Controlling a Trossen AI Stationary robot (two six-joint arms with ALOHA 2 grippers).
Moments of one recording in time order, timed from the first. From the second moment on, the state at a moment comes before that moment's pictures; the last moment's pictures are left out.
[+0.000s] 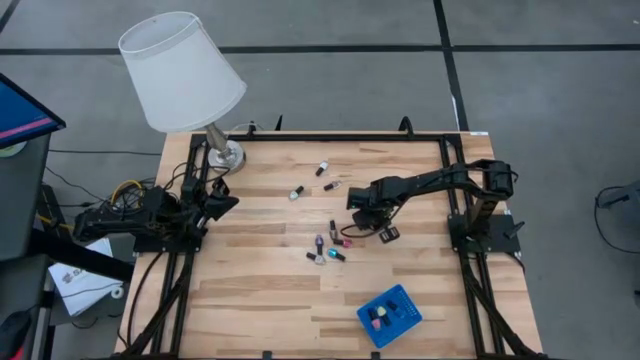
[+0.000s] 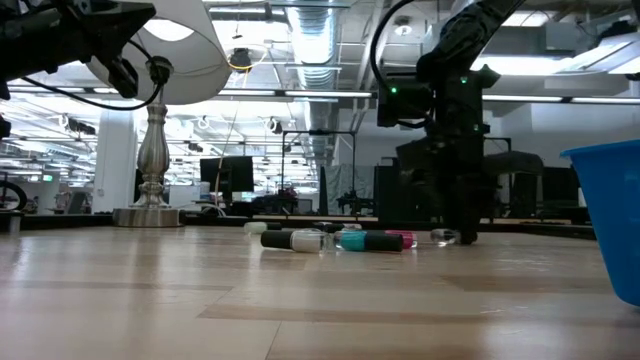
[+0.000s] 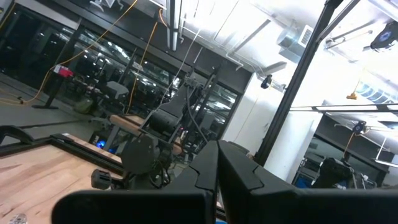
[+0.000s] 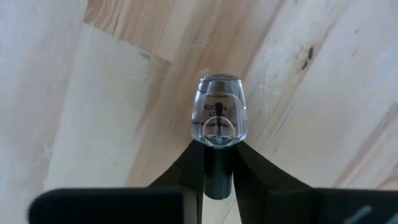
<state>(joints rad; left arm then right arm) 0.06 0.00 0.01 0.38 0.00 -0.51 -0.12 1.80 1.03 -0.75 -0.01 -0.53</state>
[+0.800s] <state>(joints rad) 0.06 0.00 0.01 0.38 0.00 -0.51 -0.09 1.31 1.25 -0.49 -0.06 0.01</state>
